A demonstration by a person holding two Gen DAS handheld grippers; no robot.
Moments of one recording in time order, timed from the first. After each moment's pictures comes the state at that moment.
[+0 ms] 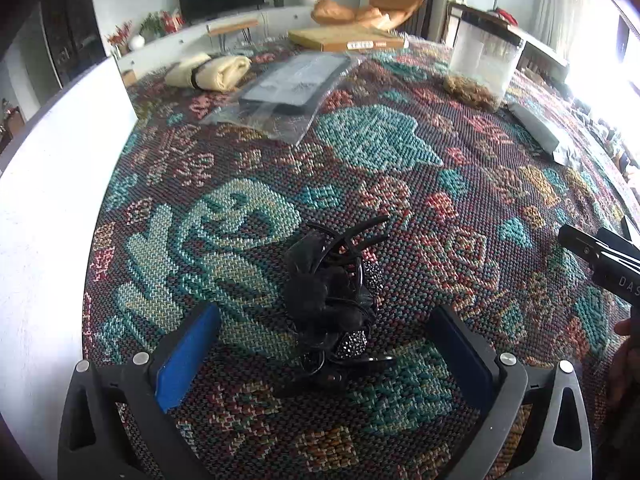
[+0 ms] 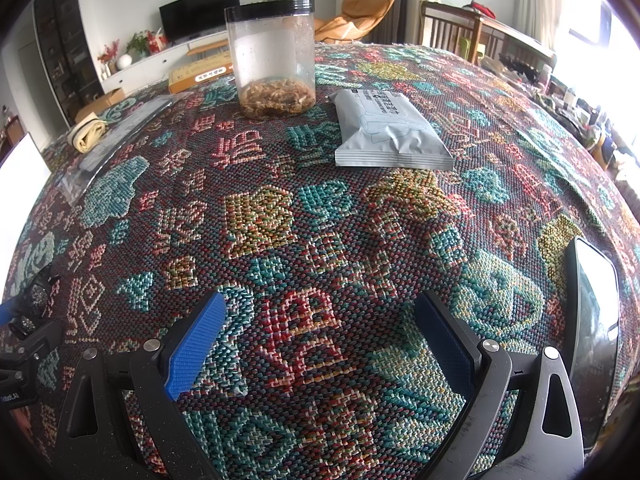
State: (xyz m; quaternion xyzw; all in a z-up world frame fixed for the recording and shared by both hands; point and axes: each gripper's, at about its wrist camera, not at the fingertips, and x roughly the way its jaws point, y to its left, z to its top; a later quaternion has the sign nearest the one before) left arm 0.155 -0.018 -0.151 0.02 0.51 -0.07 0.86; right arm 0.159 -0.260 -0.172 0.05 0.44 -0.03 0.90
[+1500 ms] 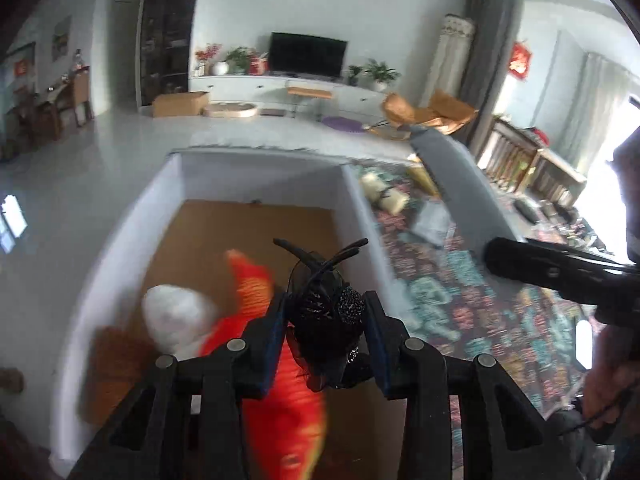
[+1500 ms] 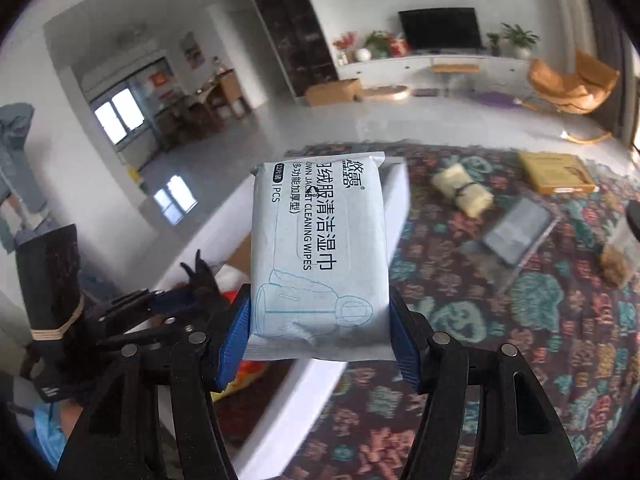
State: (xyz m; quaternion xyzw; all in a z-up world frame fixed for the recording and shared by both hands) left arm 0.012 0.235 0.008 -0.08 0.38 0.05 0.92; right arm 0.088 0.047 0.031 0.02 0.38 0.39 0.84
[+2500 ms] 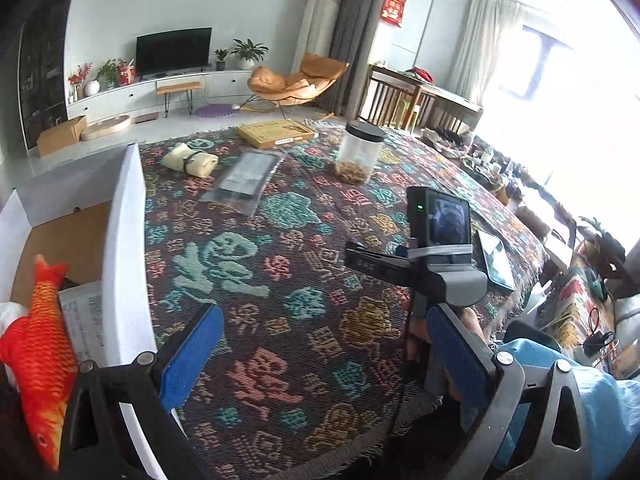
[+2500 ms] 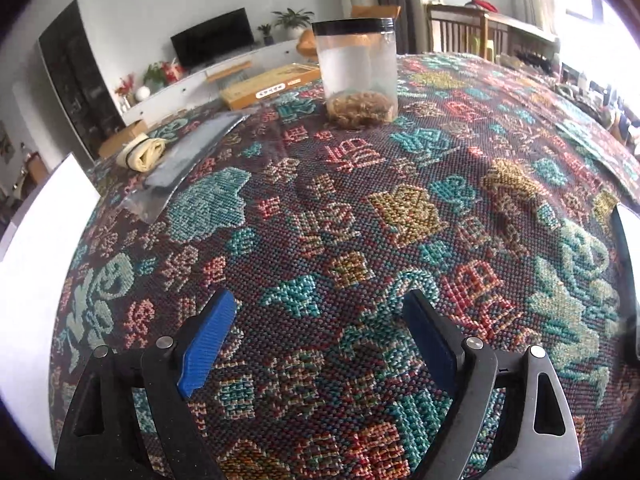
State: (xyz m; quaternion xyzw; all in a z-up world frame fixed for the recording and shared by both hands) left arm 0.007 0.006 -0.013 -0.02 0.38 -0.20 0.90; right arm 0.152 -0.188 -0.156 0.10 0.40 -0.01 0.91
